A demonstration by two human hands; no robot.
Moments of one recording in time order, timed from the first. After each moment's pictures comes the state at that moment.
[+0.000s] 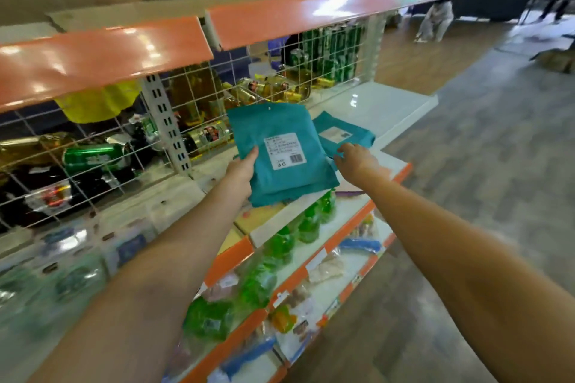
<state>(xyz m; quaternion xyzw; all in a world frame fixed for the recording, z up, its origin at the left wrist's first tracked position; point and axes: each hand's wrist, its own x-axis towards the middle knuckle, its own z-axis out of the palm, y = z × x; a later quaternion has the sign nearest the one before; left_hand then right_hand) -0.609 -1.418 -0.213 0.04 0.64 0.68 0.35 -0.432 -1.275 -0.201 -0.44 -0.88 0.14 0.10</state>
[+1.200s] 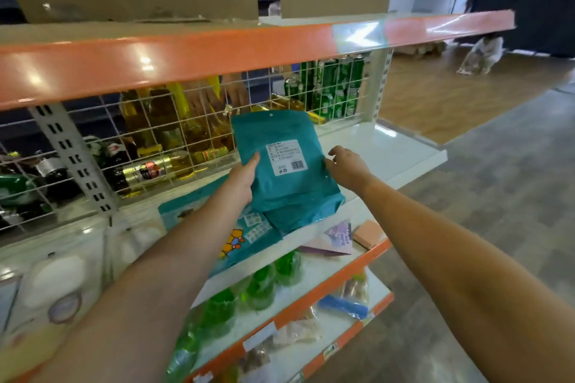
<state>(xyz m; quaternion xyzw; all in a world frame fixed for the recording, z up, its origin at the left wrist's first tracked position) -0.601 -1.193 -0.199 0.00 0.60 0.73 0.33 -0.467 -1.032 -0.182 -0.33 -0.92 0.20 0.11</state>
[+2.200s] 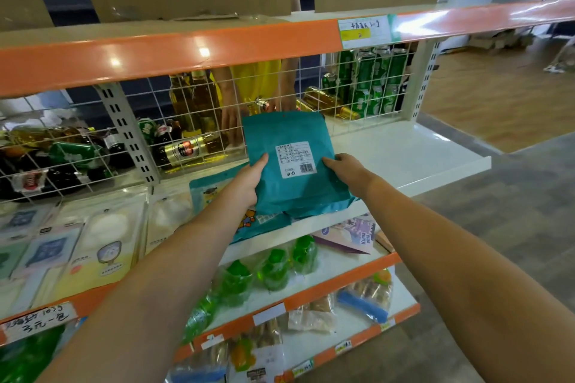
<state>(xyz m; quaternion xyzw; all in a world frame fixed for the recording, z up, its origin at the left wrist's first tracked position) -0.560 -1.226 -0.196 -0.05 0.62 0.71 0.32 -0.468 -1.052 -0.185 -0.29 -0.77 0.56 0.06</state>
